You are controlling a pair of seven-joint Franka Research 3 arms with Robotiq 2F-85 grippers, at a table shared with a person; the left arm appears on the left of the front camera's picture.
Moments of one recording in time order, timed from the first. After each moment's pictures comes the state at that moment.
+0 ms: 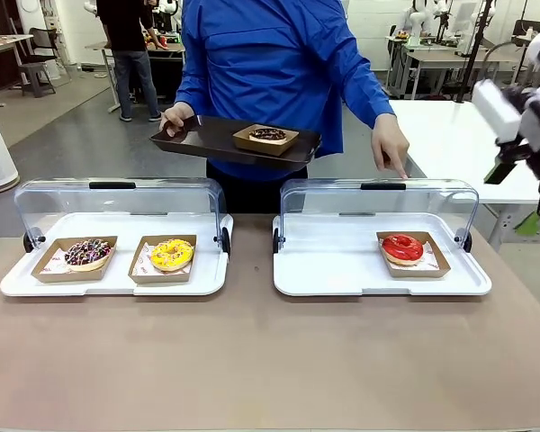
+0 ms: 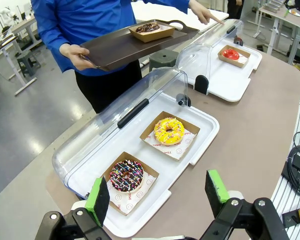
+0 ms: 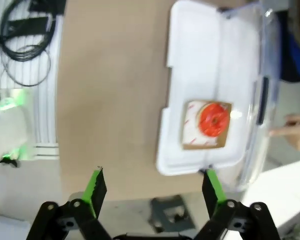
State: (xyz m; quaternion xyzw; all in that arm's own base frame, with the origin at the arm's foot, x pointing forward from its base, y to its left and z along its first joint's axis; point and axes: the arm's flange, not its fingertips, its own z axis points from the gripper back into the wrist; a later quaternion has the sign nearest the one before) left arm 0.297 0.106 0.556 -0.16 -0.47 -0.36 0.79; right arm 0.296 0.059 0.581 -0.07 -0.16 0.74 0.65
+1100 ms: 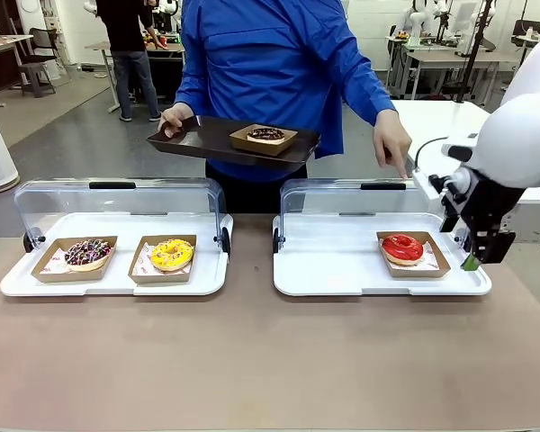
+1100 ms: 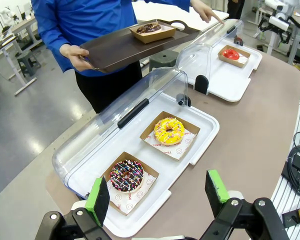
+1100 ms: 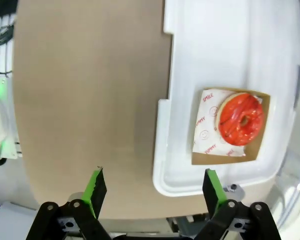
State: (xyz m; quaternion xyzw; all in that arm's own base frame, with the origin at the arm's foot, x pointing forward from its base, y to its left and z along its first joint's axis) left arm 0.297 0.106 0.556 -0.16 -0.47 -0.36 0.79; right arm 0.402 0.047 0.445 -0.04 -0.07 0.73 0.67
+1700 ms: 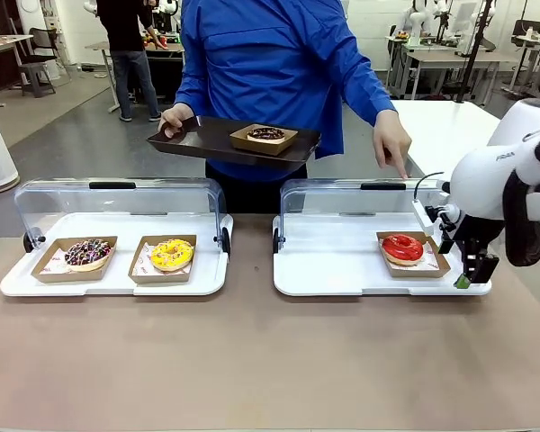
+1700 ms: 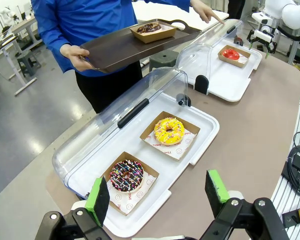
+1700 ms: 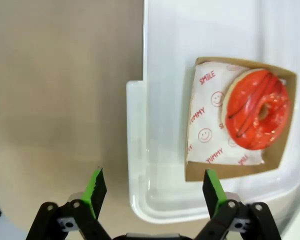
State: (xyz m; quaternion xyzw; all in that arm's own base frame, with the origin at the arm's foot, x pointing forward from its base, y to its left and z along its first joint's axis) left arm 0.297 0.106 0.556 -0.16 -0.47 -0.36 0.79; right arm 0.454 0.013 0.361 -0.02 -0.07 0.72 0.69
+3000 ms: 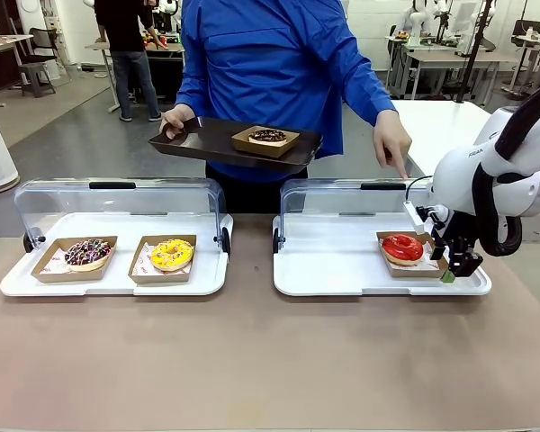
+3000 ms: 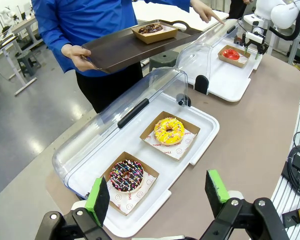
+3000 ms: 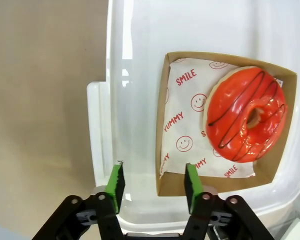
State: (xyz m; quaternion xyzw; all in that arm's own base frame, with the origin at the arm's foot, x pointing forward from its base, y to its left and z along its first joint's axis) left arm 0.297 0.106 0.556 -0.16 -0.47 -0.36 0.79; right arm 0.489 0.014 0.341 -0.02 -0.06 0.72 0.69
